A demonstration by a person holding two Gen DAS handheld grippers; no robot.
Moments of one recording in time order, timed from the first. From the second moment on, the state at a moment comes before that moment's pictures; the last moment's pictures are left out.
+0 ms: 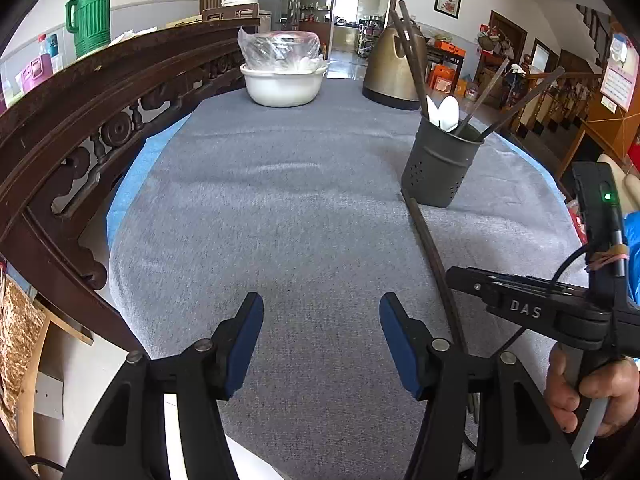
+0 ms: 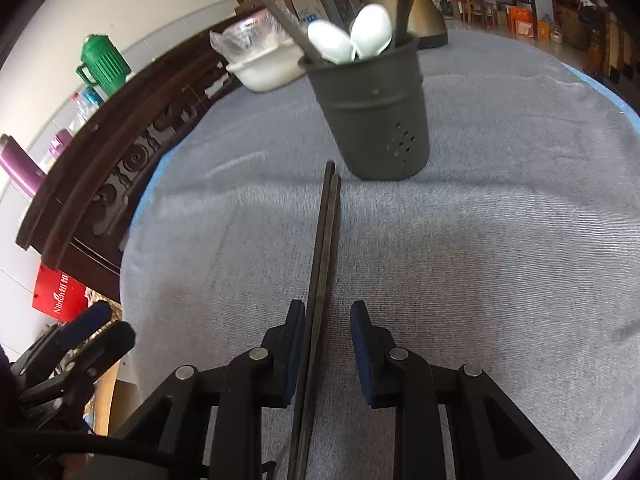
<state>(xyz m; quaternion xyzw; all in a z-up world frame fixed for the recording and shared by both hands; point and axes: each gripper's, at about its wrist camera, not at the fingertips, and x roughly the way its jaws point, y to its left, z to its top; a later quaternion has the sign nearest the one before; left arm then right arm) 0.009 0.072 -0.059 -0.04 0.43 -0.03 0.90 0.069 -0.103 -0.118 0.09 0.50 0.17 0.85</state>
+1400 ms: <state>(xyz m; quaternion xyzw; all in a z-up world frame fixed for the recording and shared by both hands) 0.085 0.008 -0.070 -0.04 0.48 -0.14 0.87 0.071 -0.197 -0.125 0.22 0.53 0.06 0.81</state>
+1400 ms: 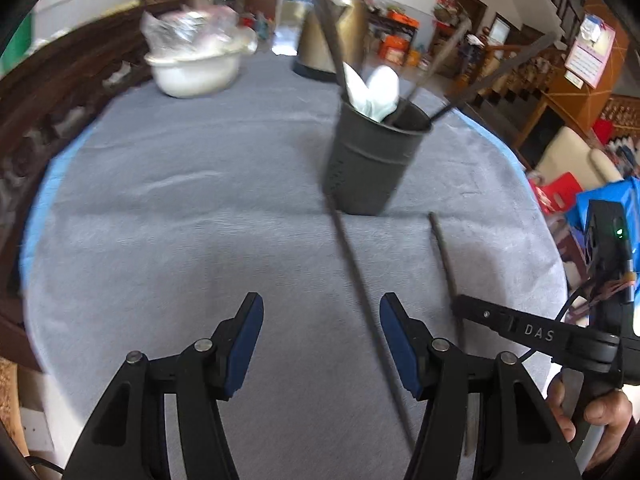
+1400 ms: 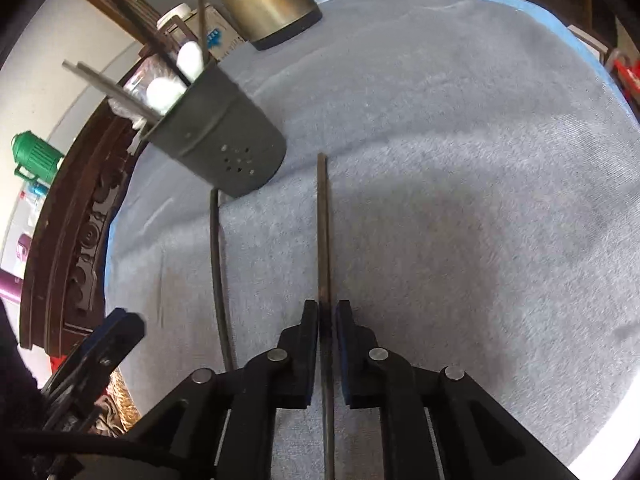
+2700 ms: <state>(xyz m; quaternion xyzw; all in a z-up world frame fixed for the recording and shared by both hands) 0.164 0.037 -0.090 -0.03 0.56 -0.21 0.80 0.158 -0.192 -0.121 0.14 0.59 0.04 0.80</state>
